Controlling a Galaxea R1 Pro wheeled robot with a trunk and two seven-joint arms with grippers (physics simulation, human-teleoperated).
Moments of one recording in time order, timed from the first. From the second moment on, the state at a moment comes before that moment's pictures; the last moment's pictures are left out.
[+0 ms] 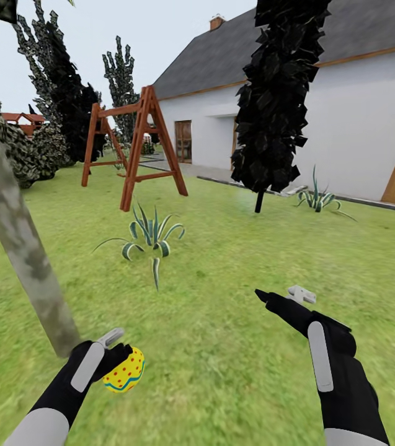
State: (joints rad) left arm -0.54 0.04 0.06 -0.81 0.71 0.65 0.43; right arm -0.44 0.13 -0.29 -1.50 -0.23 0.81 0.14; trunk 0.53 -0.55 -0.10
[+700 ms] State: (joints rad) left arm -0.54 0.04 0.06 -0.80 0.71 0.60 0.43; right arm -0.44 0.13 -0.30 -1.50 -0.23 0.81 0.14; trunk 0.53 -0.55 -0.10
